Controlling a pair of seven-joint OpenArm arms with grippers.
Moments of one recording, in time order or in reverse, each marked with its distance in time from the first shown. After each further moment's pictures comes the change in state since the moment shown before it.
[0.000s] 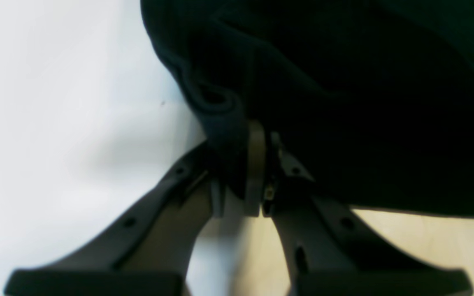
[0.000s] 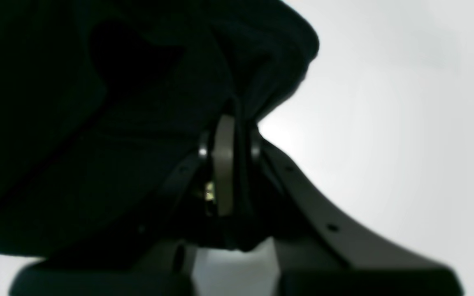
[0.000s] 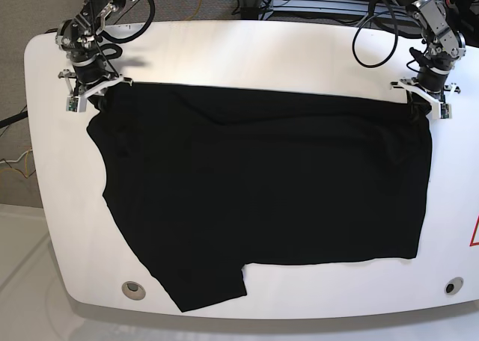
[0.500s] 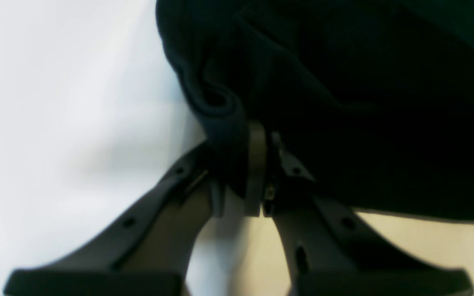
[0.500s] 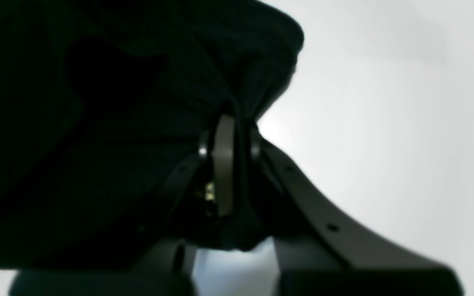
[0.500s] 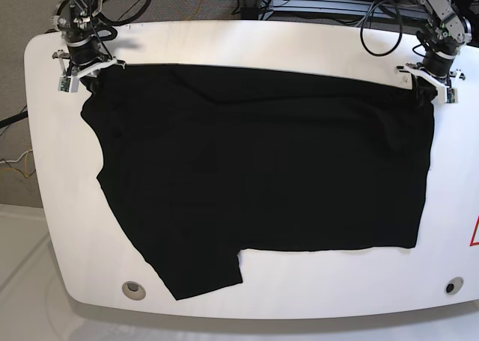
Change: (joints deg) left arm 5.0 -1.3 -2.6 0.4 -1.7 -1.7 -1.9; right arm -4.6 -0.9 4.4 2.0 1.4 0.9 1.2
